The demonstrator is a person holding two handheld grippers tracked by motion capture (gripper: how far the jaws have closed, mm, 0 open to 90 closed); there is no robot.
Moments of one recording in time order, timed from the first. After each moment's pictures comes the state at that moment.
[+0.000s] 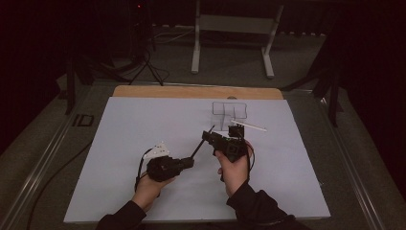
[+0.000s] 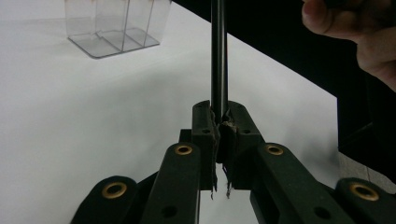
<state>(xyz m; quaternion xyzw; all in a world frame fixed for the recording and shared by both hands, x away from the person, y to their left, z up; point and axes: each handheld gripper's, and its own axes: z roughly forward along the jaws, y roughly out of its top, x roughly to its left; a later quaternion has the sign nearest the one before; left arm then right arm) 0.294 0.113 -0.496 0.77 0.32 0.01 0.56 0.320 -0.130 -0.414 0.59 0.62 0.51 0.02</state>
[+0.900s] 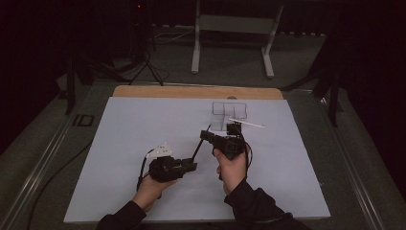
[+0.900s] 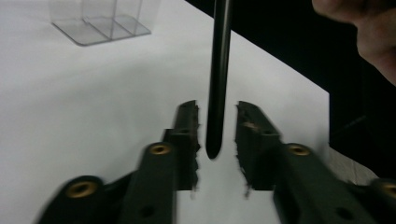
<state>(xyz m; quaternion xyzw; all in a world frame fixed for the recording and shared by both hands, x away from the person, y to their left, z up) 0.294 0.107 -0.497 0.77 0.32 -0.01 0.54 0.324 -0.126 -0.408 0.56 0.64 0.53 -0.02</state>
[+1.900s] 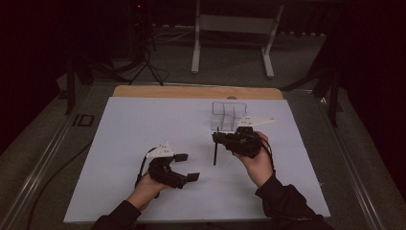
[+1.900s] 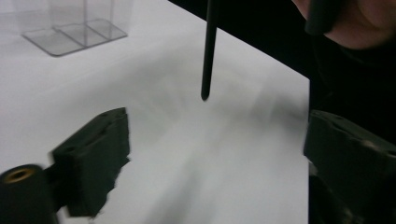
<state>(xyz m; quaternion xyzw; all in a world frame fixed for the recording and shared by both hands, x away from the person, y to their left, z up) 0.291 0.105 -0.481 0.80 0.27 -0.02 0.54 0.330 -0.175 -0.403 0.34 0.79 0.51 0.07</state>
